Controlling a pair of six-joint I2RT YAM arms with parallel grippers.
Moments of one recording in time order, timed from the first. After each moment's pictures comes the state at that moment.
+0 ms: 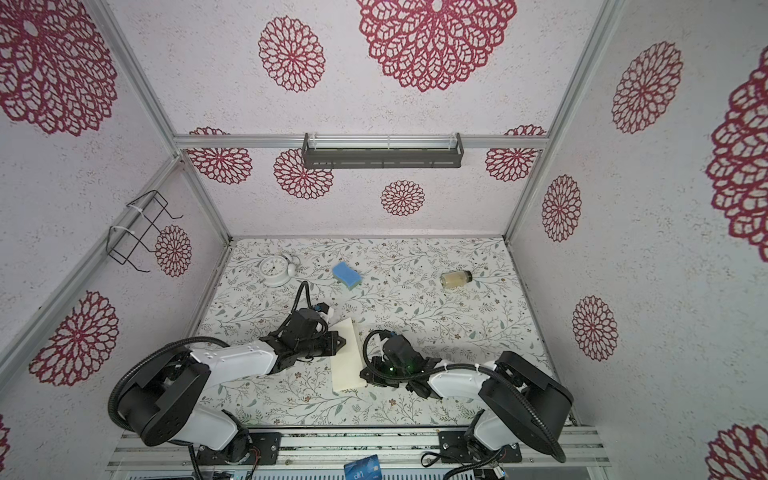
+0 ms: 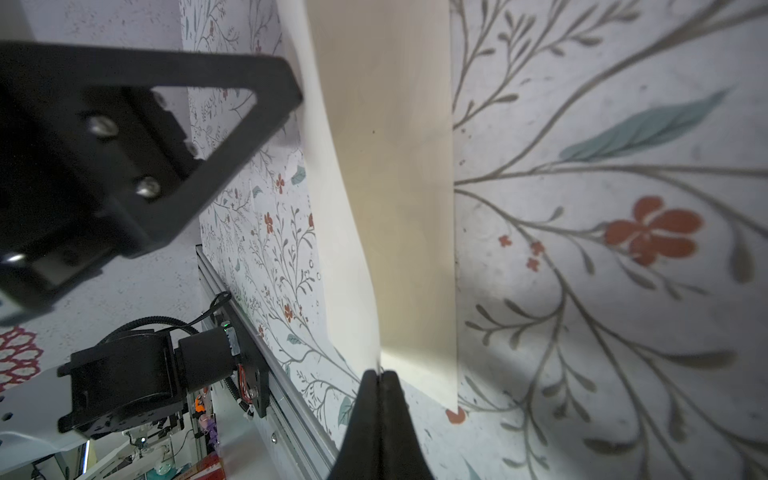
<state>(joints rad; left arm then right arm) -0.61 1.47 0.56 0.14 0.25 -0.66 0.87 1.43 0.44 0.28 -0.33 1.04</state>
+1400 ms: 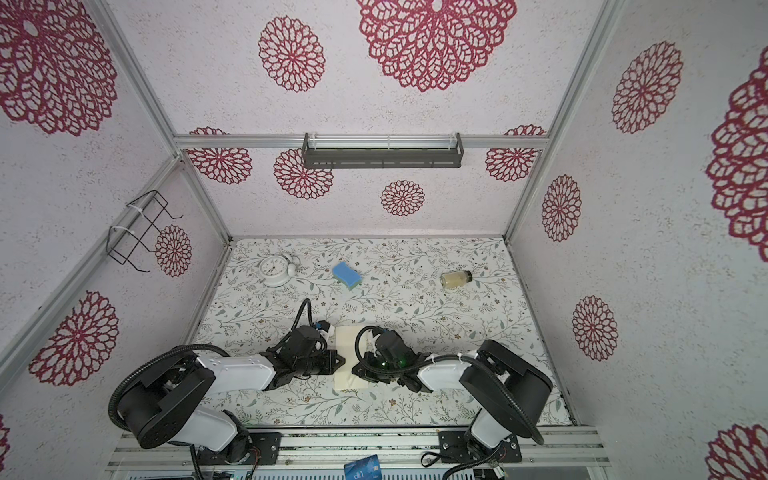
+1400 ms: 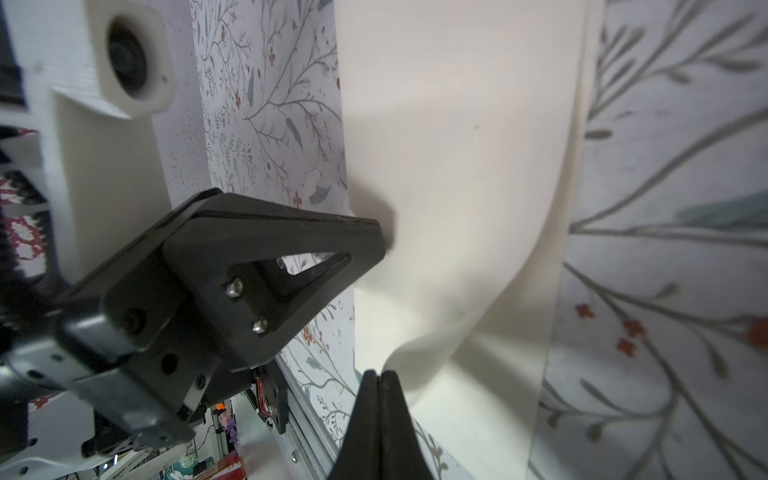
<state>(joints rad) -0.67 1.51 0.43 0.25 0.27 -0.67 0.87 1.59 0.53 0.37 -0.37 1.08</state>
